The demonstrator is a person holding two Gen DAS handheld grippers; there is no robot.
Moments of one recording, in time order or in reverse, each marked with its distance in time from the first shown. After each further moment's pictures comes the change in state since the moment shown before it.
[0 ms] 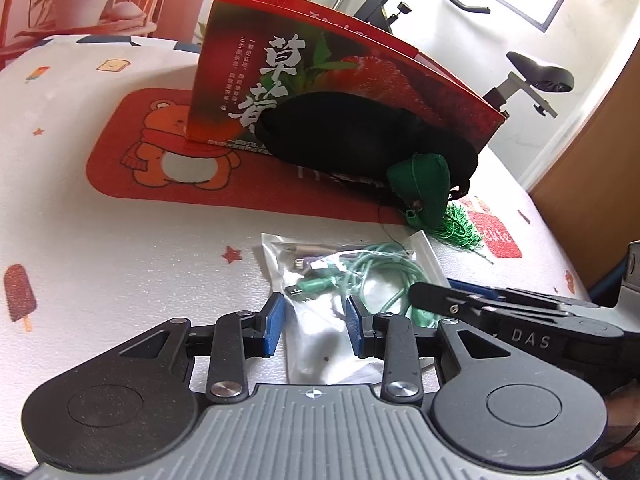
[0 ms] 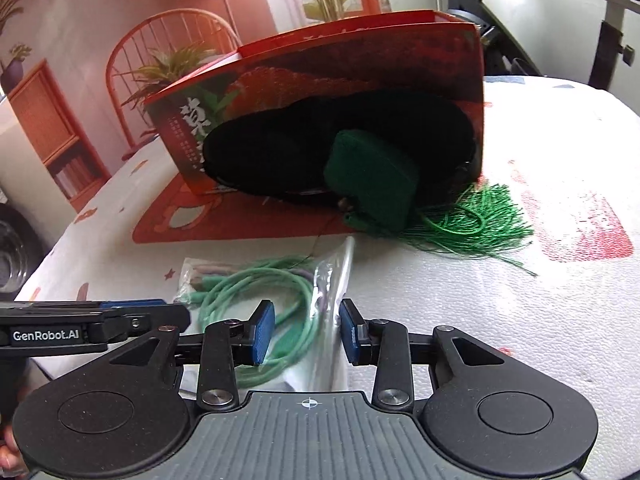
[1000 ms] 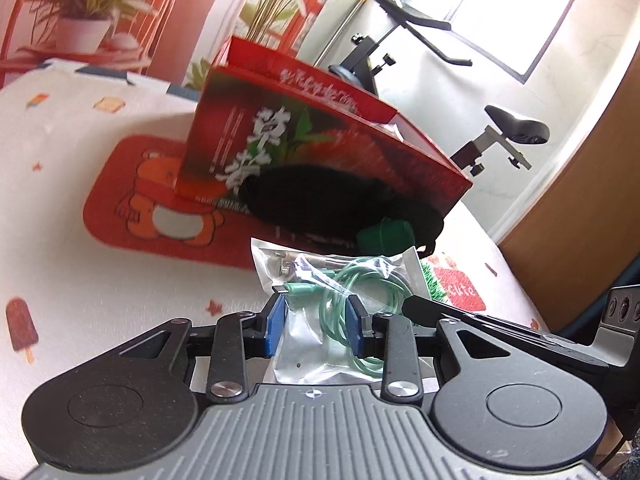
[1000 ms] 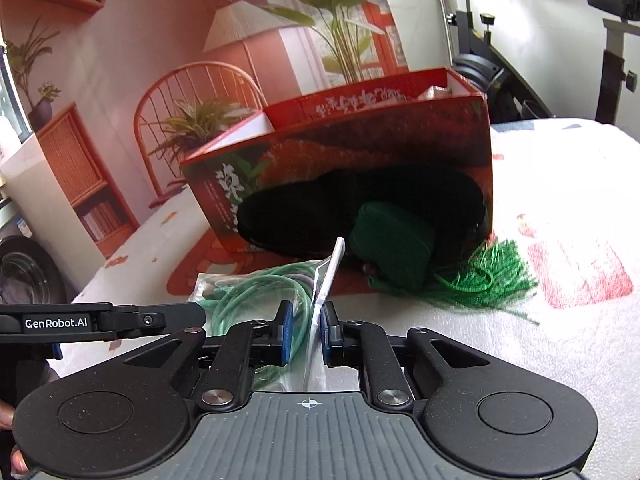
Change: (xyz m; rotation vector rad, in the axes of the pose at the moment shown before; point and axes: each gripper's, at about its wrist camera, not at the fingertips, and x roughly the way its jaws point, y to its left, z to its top) left arm -0.027 -0.005 0.014 -0.032 -0.151 -0.071; right arm -0.033 0.003 0.009 -0.003 -0.170 0.067
